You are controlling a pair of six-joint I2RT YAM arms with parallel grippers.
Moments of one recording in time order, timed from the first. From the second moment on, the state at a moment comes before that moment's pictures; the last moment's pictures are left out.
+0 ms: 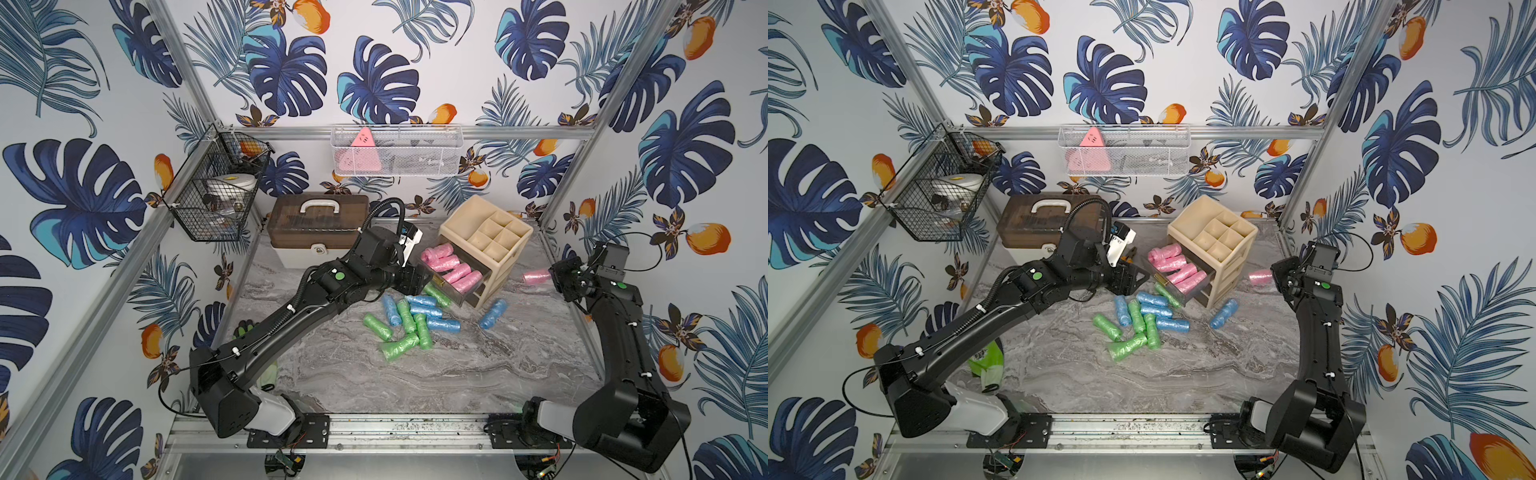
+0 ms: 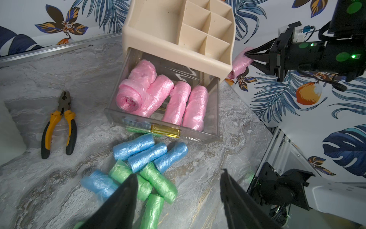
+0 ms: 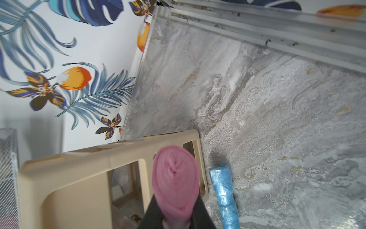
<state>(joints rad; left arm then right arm) -0.69 1.45 1.48 -0.58 0.18 -0.30 -0.36 1.24 1.15 -0.64 -0.22 0.89</state>
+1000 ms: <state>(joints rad) -0.65 1.73 1.93 -0.73 0.38 -0.25 0.23 1.42 1.51 -0.55 -0.63 0.89</state>
